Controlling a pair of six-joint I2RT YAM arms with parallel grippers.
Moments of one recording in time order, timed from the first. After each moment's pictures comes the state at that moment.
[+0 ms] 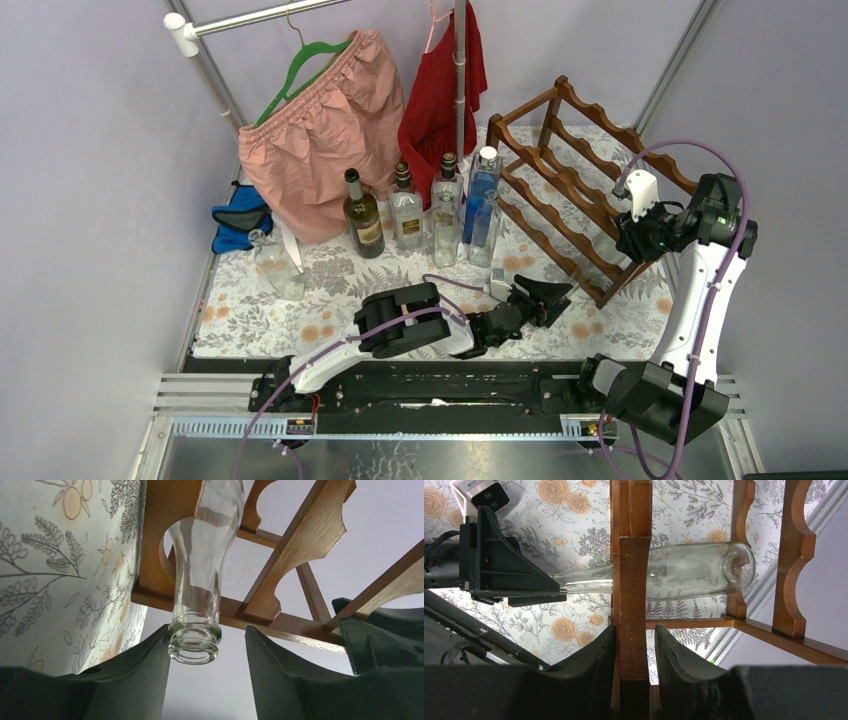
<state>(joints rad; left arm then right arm) -1.25 2.44 1.23 1.15 -0.44 -1.92 -0.46 1.14 1.29 -1.25 -0.58 -1.05</state>
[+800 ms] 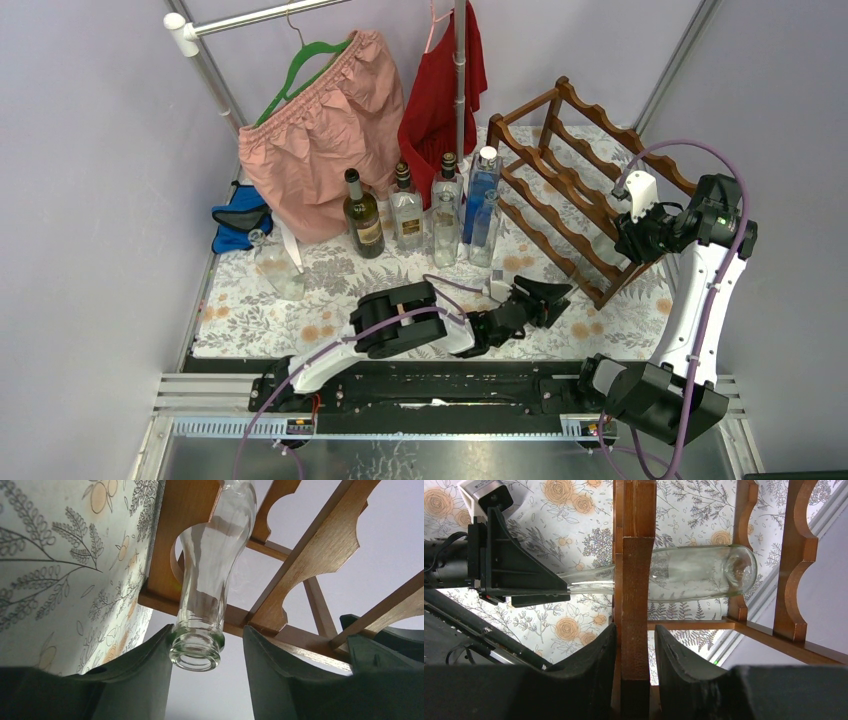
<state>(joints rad) -1.25 2.41 1.23 1.01 -0.44 -1.99 -0.46 1.14 1.29 -1.26 -0.59 -1.06</state>
